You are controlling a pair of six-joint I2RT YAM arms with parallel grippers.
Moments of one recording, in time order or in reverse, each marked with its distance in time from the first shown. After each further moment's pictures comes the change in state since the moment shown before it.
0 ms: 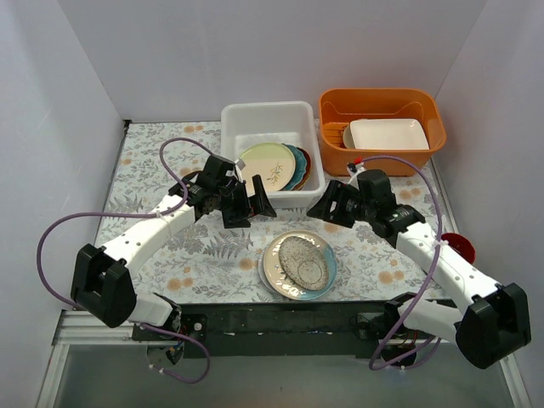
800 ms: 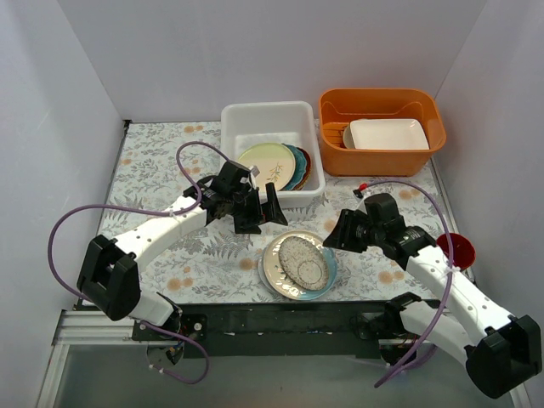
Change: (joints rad) left arm -0.101 0.056 -0.009 0.054 -0.011 -0.033; right arm 0.000 -0.204 -0.161 -0.198 0.007 -0.088
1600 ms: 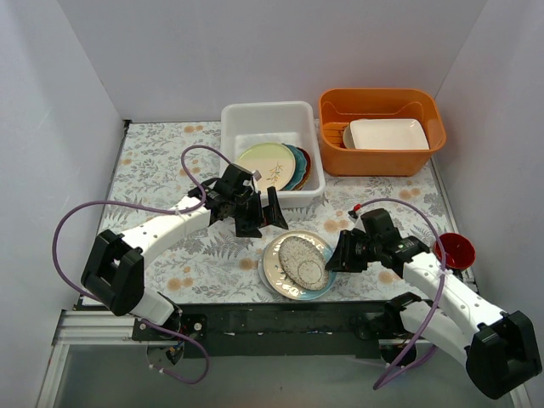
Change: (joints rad) left arm -0.003 0.037 -0.026 0.027 0.016 0.000; right arm -0.001 -0.018 -0.150 -0.031 -0.111 -0.009
